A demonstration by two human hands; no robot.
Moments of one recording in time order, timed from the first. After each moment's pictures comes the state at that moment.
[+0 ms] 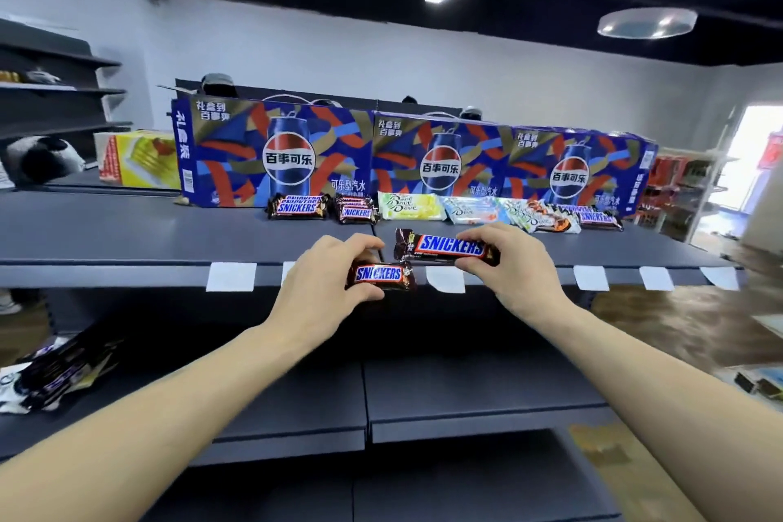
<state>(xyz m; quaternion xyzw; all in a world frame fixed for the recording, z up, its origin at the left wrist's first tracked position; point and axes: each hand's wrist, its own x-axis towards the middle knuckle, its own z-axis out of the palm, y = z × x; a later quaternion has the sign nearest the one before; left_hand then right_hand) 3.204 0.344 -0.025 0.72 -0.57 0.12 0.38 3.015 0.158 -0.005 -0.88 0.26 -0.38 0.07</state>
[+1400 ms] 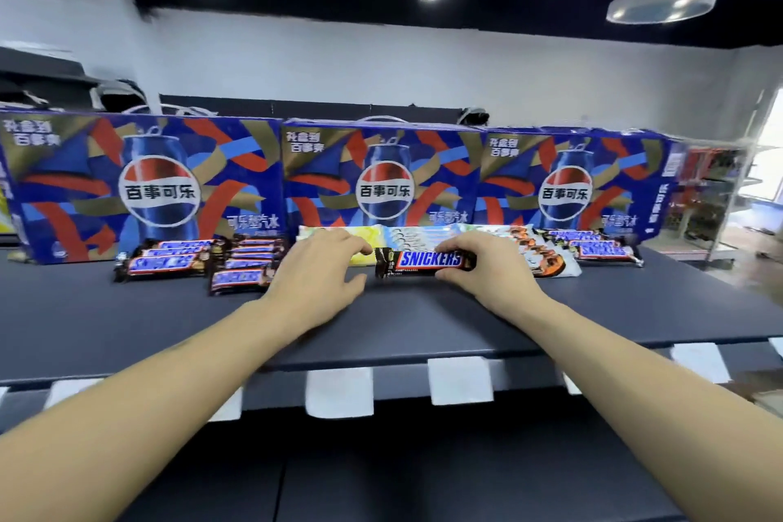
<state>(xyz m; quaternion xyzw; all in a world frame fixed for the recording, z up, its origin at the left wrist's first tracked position) 3.229 0.092 0.002 0.75 -0.58 0.22 0.22 3.049 -0.089 -0.006 -0.90 0.25 -0.33 0.11</state>
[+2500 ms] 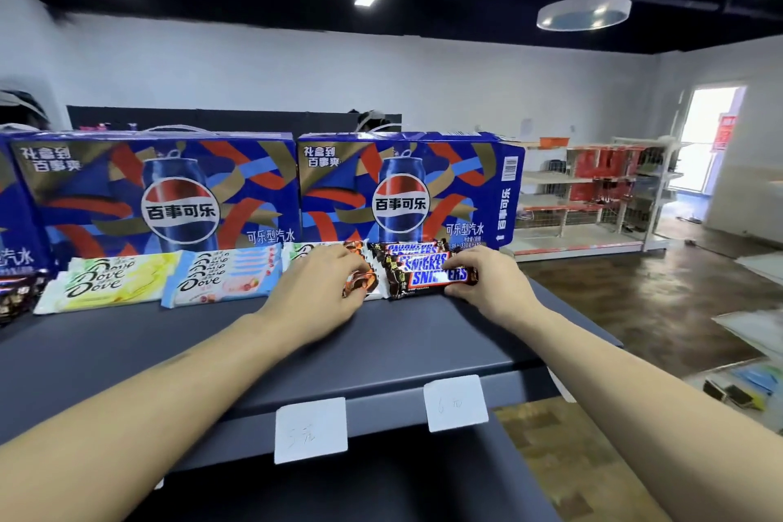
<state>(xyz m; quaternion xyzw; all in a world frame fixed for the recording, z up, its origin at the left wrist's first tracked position) 3.050 -0.125 0.000 0.73 -0.62 0.20 0.21 2.851 -0.306 -0.018 -0.88 0.34 -0.31 0.09</state>
